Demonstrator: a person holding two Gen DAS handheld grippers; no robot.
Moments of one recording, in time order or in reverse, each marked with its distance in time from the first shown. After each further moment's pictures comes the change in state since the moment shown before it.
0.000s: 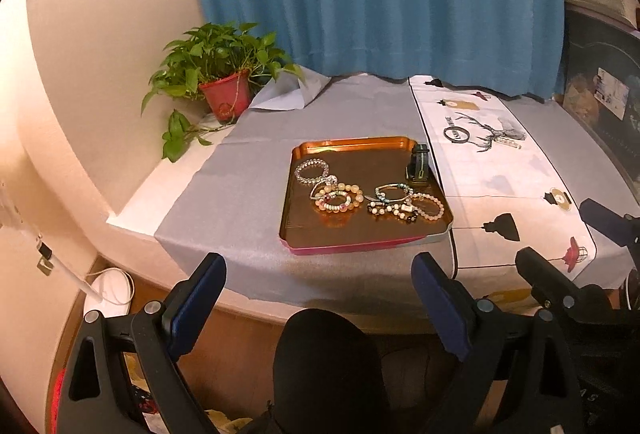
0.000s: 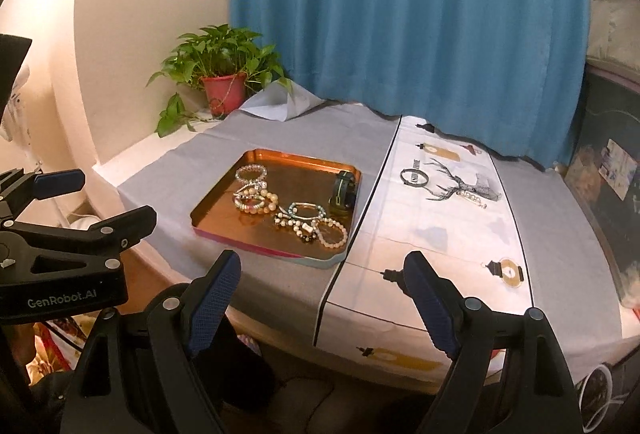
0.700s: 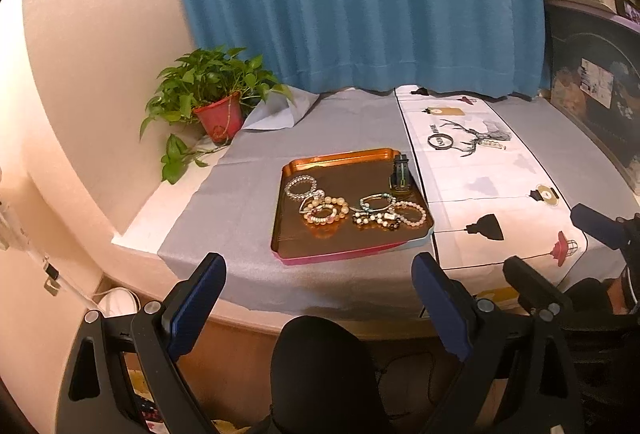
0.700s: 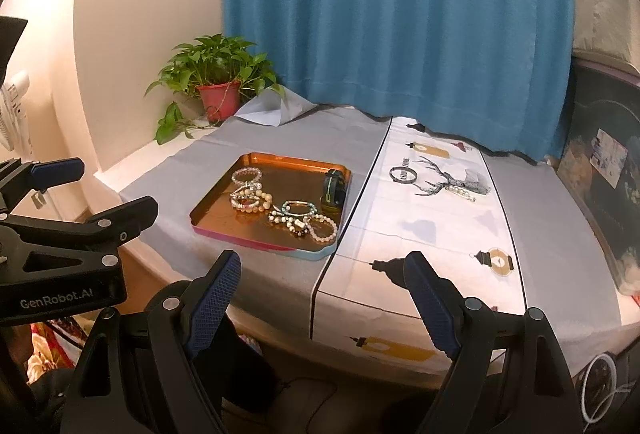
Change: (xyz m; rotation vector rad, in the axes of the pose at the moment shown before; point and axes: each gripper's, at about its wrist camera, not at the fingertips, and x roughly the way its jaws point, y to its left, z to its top) left arm -0.027 -0.028 0.001 0.062 -0.054 0.008; right arm -0.021 -0.014 -0.010 0.032 -0.016 -0.003
